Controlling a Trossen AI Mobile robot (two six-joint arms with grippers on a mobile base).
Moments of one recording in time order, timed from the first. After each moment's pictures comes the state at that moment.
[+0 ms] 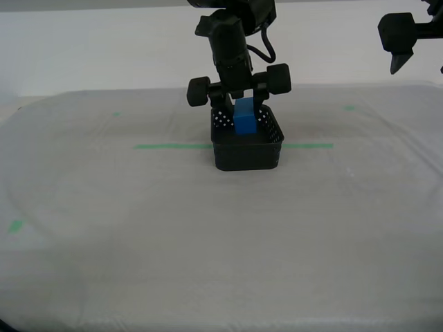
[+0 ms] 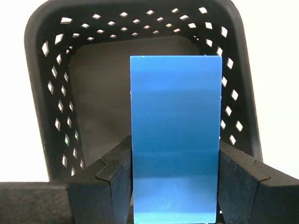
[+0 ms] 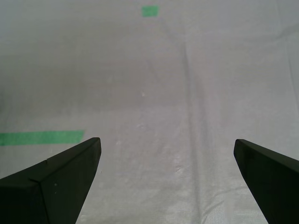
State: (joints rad) arm 0 0.05 1.53 1.03 -0.47 0.08 0.09; arm 1 -0.70 2.30 1.78 -0.60 -0.06 -0.61
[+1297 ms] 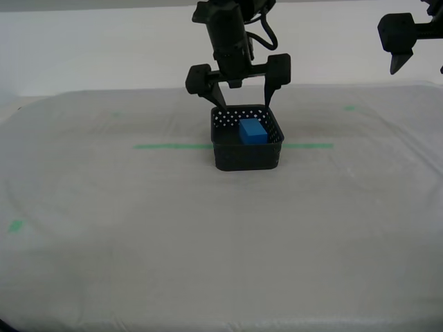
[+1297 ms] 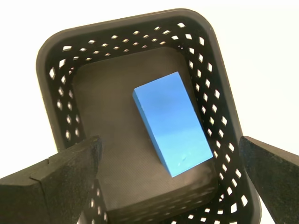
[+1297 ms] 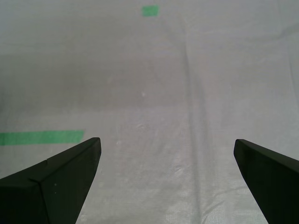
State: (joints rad) arm 0 0.05 1.53 1.03 -0.47 0.08 0.09; arm 1 -0.70 2.25 1.78 -0.62 -0.06 -0.50
